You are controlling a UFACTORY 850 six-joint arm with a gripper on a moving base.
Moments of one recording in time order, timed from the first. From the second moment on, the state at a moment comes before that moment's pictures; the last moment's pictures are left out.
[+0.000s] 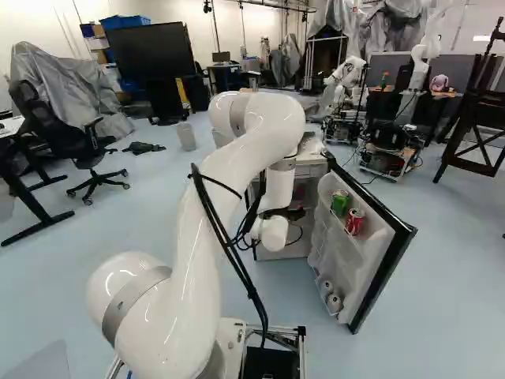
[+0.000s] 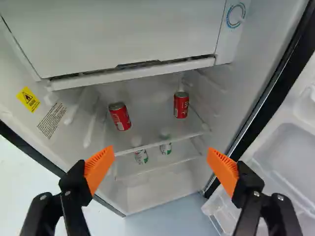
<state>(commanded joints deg) -24.6 -58.2 -49.5 -18.3 78.1 0.0</state>
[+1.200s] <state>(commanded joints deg) -22.4 -70.0 -64.9 -18.3 80.0 0.0</state>
